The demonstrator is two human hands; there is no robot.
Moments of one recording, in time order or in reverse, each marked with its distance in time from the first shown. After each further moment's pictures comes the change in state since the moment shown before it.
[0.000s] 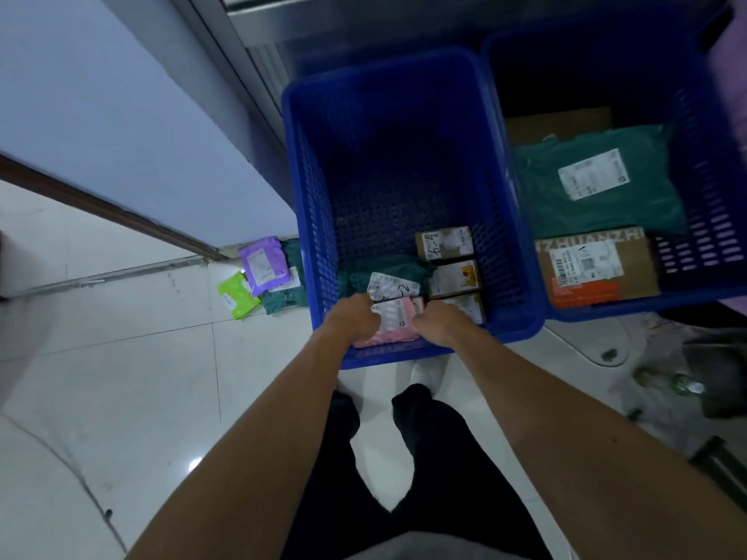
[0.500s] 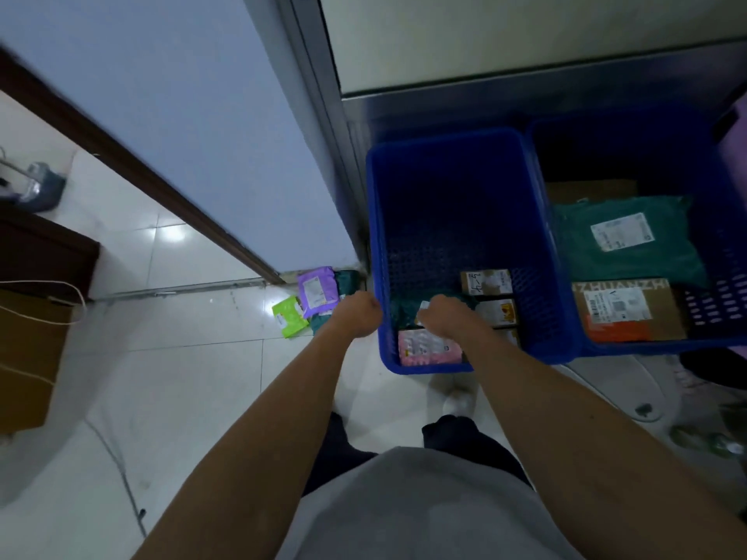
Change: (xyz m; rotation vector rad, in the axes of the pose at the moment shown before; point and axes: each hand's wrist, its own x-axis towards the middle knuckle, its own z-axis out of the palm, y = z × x) left_hand -0.100 -0.072 -0.080 -0.078 0.247 0.011; right_hand -0.079 -0.113 -0.004 -0.062 0.108 -0.159
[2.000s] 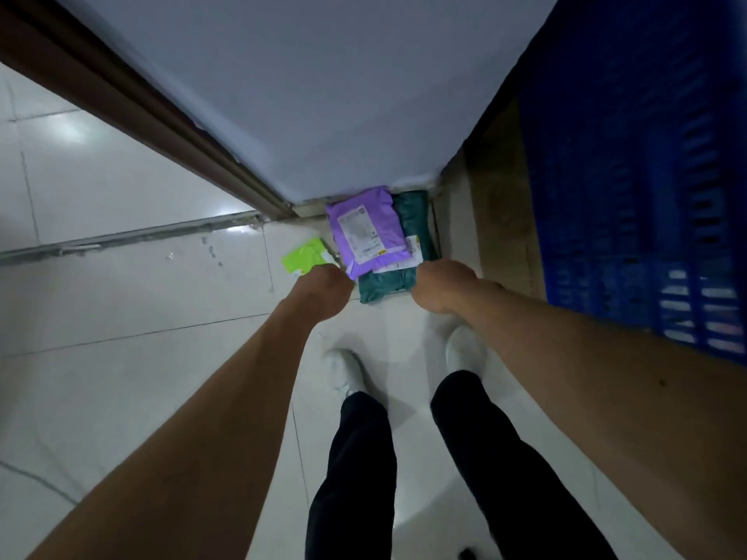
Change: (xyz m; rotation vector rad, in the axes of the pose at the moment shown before) left_hand 0.351 -0.413 0.030 -0.240 -0.226 -0.205; right_hand 0.406 -0.210 0.278 -0.355 -0.120 0.046
